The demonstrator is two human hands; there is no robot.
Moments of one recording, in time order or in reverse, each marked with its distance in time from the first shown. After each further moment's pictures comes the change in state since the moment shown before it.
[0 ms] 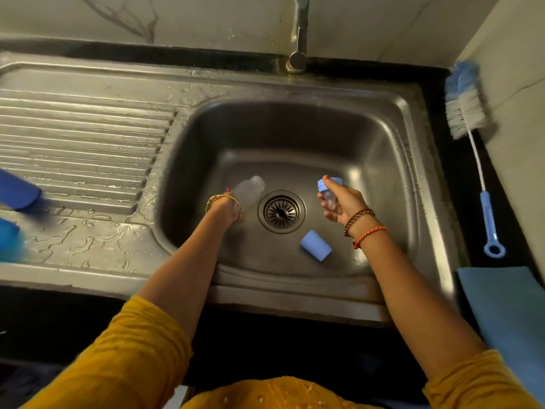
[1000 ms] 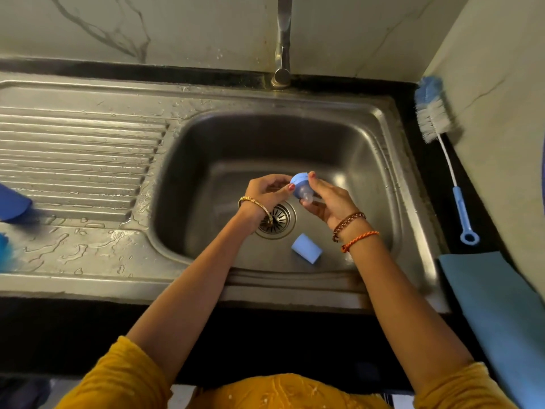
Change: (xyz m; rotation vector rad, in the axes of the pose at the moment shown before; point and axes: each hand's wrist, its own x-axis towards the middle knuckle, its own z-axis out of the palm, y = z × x) left_hand -0.061 0.012 0.040 -0.124 -0.378 0.797; right_hand -0.051 -0.018 0.009 0.194 -0.152 -0.148
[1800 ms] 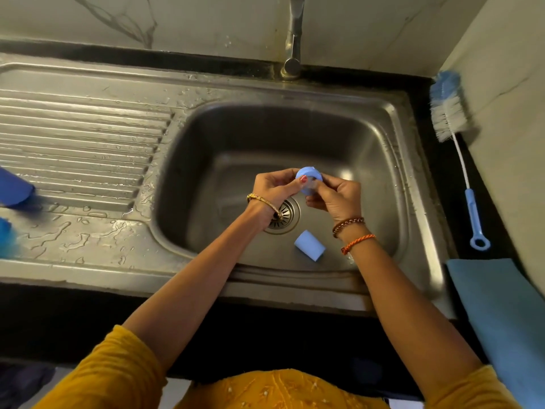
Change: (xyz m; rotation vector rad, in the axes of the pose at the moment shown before) left_hand -0.005 0.007 0.010 -0.175 0.031 0.013; right_hand 0.008 0.014 0.002 -0.291 0.147 -0.317
